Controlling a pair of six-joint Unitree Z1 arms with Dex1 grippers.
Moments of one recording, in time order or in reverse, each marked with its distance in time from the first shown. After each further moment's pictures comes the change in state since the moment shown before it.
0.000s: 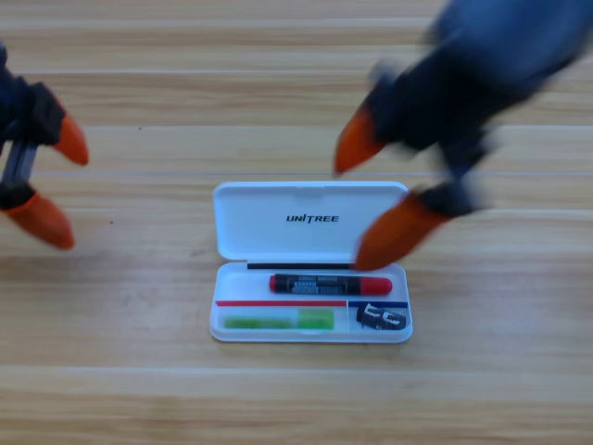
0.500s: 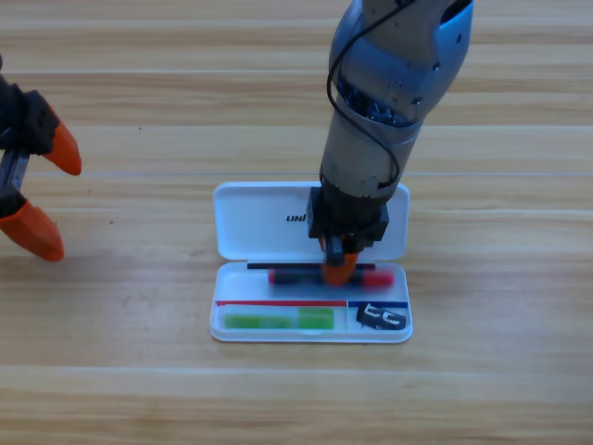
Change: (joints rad) arm 0 -0.002 0.000 0.008 0.033 0.004 0.000; arm 1 0.001 0.476 -0.213 0.019 -0.316 -0.059
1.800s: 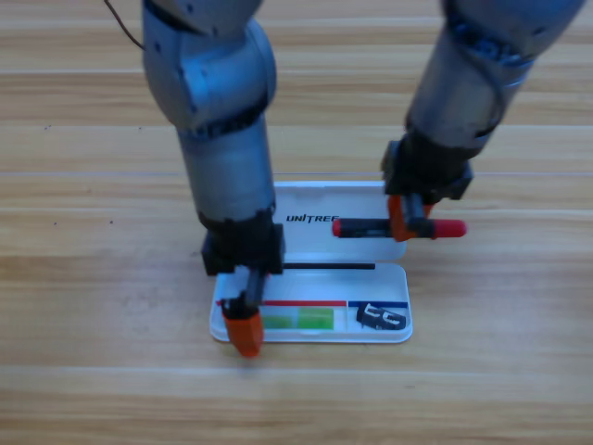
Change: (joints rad) arm 0 -0.355 0.512 -0.249 -0.065 0.042 -0.176; arm 1 -0.102 -0.168 0.150 0.000 0.004 -0.078
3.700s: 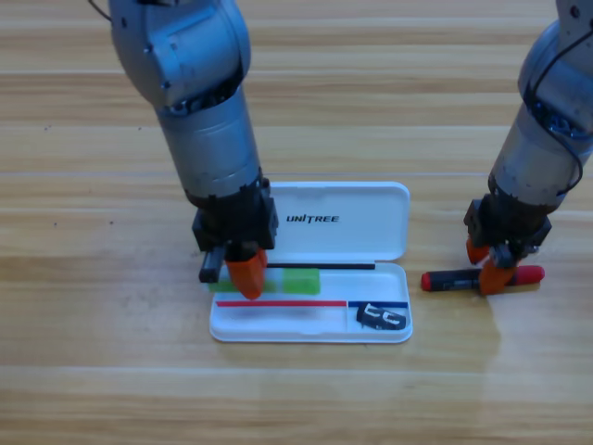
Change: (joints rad) arm 0 0.038 -0.040 0.028 -0.057 0.006 0.073; arm 1 -0.192 -0.011 0.381 -0.259 0.021 -0.246
